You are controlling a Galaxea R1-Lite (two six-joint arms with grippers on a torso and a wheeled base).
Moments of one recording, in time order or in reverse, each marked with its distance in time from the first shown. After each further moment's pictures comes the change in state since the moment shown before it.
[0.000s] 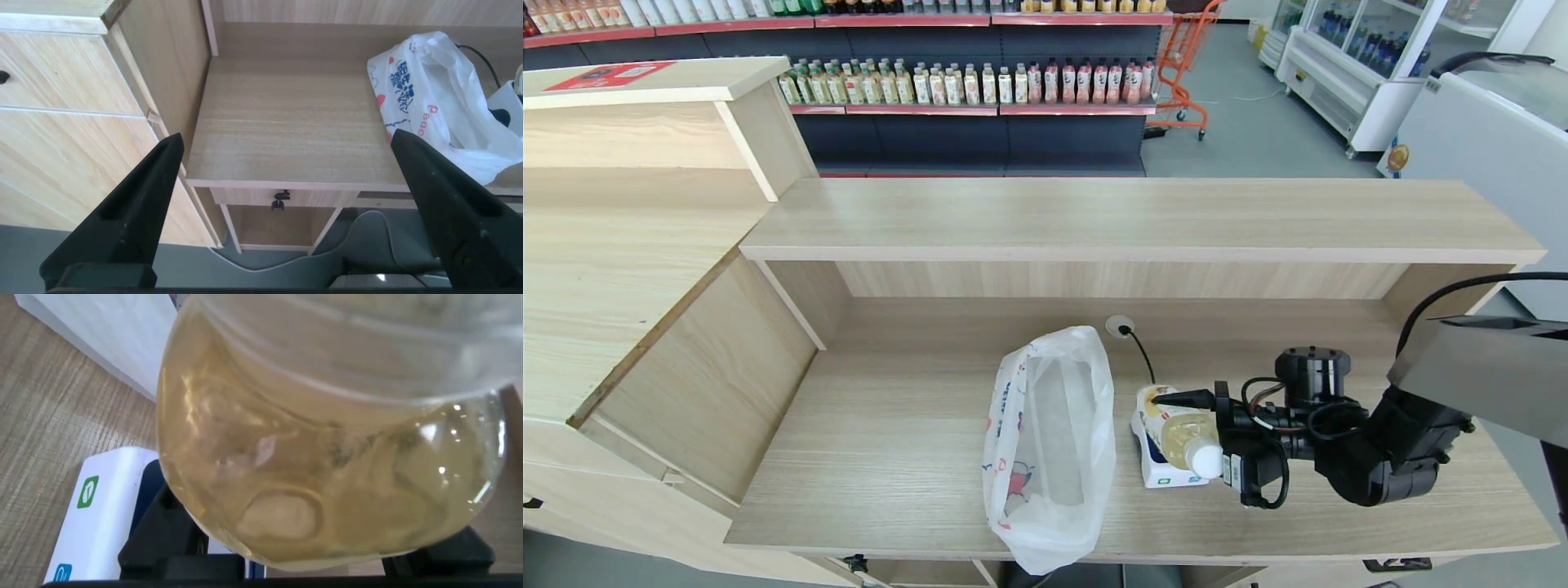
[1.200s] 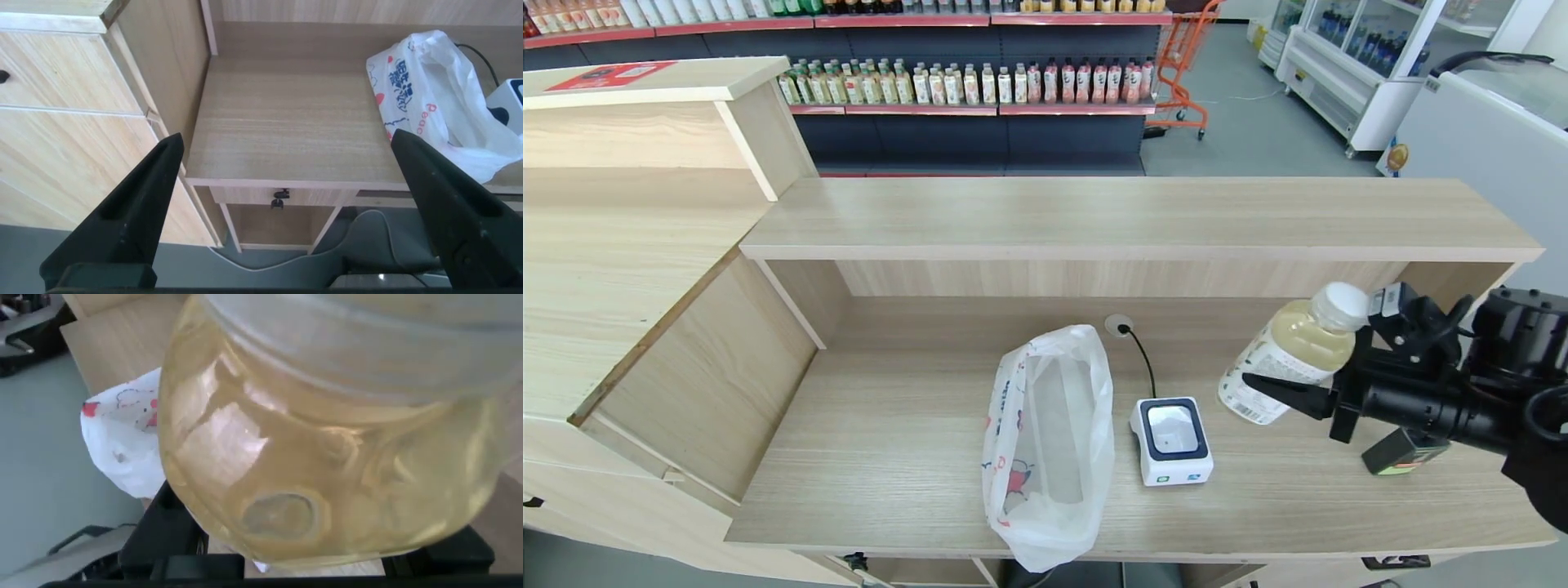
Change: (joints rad) left arm 0.000 0.000 0.000 0.000 0.000 0.000; right arm -0.098 -0.578 0.295 0.020 -0.231 1.261
